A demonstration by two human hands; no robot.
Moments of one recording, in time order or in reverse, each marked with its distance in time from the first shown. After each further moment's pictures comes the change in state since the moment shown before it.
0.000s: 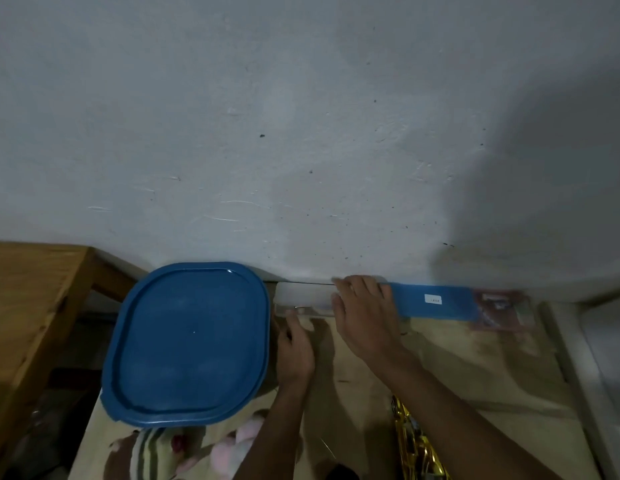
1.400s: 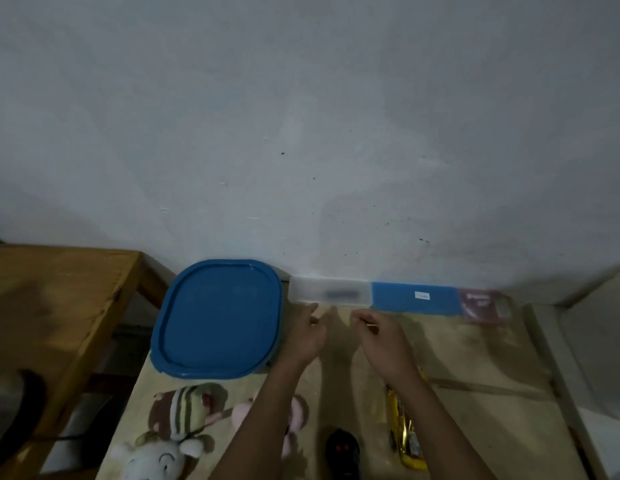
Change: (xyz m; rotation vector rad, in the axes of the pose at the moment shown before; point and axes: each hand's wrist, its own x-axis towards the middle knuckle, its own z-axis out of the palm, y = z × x) left_hand -0.076 0.061 -0.038 0.228 -0.363 0.216; right_hand -0.082 -0.008 -0.068 0.877 -0.146 0.450
